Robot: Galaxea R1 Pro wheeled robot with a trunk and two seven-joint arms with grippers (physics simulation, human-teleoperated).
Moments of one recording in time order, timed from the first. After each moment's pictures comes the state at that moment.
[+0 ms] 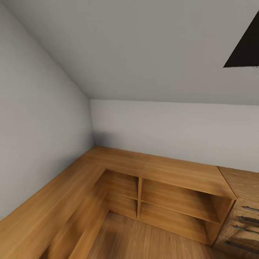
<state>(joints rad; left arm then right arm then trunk) 0.01 0.00 -0.08 -0.35 0.27 -0.33 0.24 -0.22 -0.02 0.73 -0.10 -0.57 -0.83 -0.33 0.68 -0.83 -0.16</state>
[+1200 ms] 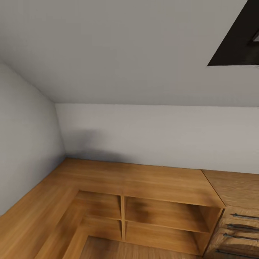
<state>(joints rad) 0.01 0.00 -0.08 -0.35 0.27 -0.33 0.24 -0.22 -0.02 0.74 -0.09 -0.54 -0.83 -0.33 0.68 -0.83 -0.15</state>
